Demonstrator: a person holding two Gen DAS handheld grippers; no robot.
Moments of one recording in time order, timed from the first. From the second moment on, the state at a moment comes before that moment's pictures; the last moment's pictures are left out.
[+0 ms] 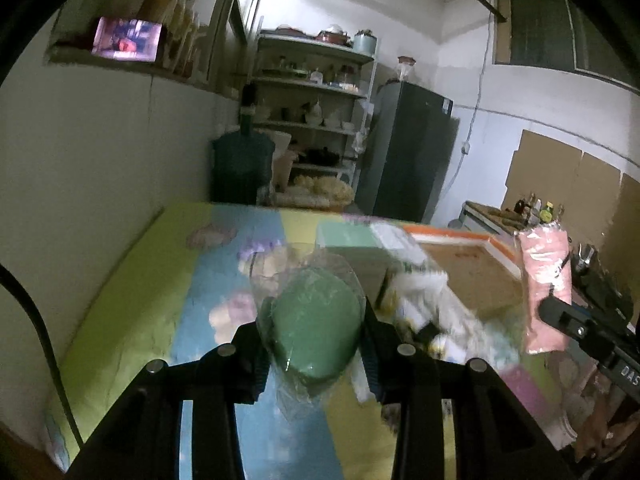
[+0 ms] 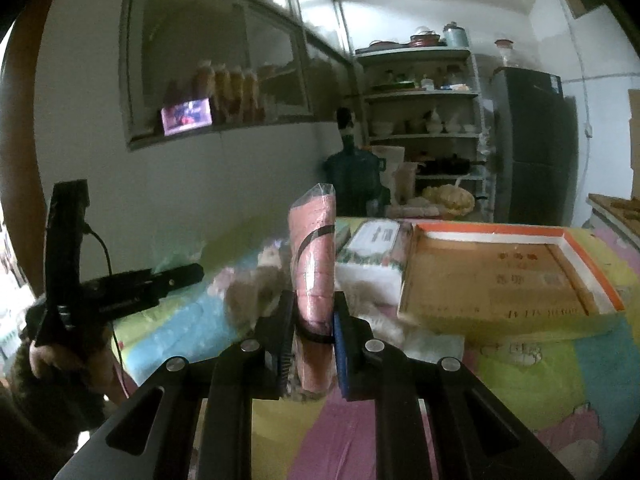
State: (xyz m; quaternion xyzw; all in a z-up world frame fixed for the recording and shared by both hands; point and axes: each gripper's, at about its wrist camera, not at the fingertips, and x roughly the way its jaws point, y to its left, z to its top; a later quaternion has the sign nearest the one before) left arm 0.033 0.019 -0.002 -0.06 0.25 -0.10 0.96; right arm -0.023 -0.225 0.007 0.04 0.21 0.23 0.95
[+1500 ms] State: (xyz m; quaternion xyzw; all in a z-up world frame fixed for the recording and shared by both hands) left arm 0.199 -0.235 -0.040 -0.02 0.39 -0.20 0.90; right arm 0.102 -0.430 -0.026 0.15 0.32 0.02 0.94
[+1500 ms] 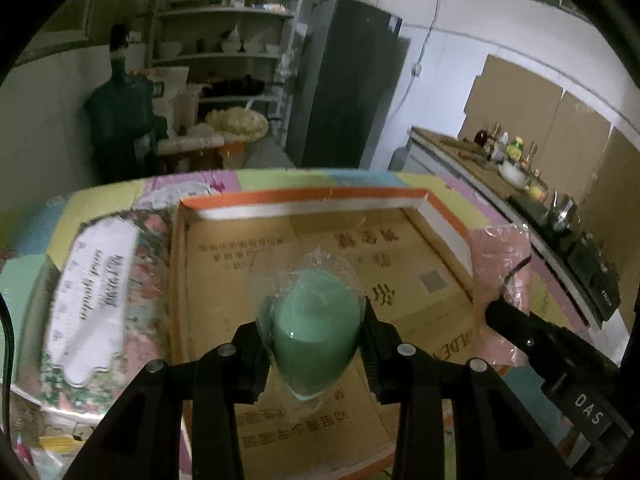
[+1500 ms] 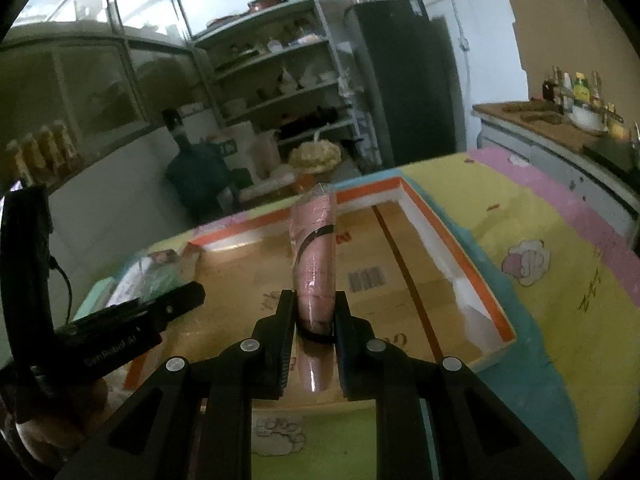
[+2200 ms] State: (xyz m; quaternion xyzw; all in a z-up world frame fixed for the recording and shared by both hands) left arm 0.193 -0.246 -0.051 -0.01 0.41 -0.22 0.89; right arm 0.115 -0.437 -0.045 0.16 0.35 0.01 0.92
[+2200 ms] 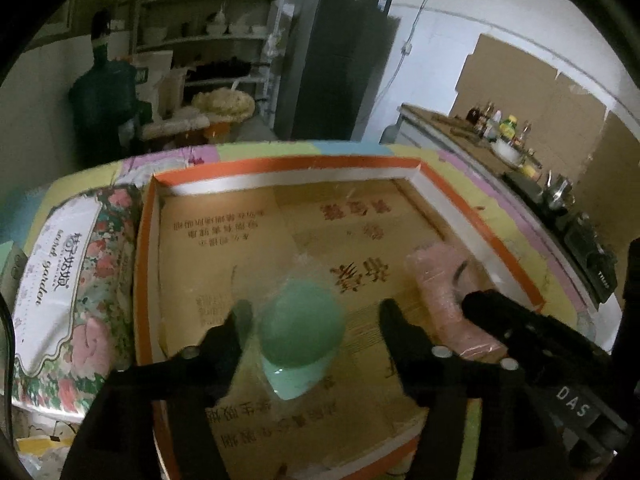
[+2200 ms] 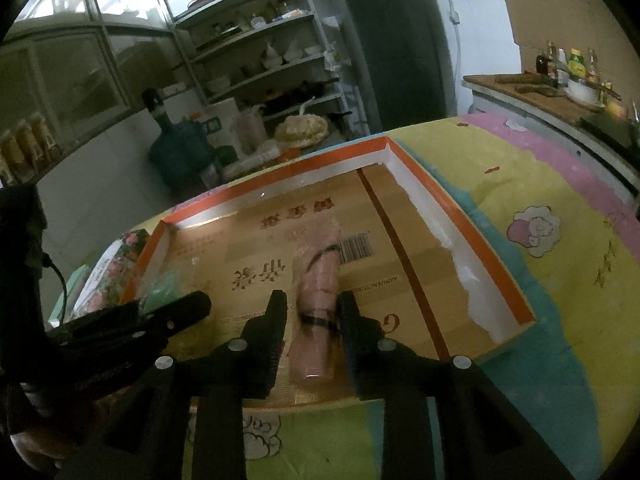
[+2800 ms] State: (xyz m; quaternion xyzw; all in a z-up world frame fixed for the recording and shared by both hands) left arm 0.133 -0.204 0.046 -0.05 0.27 -0.26 0.93; right arm 0.042 -0.423 0.002 0.15 0.26 -0.04 0.95
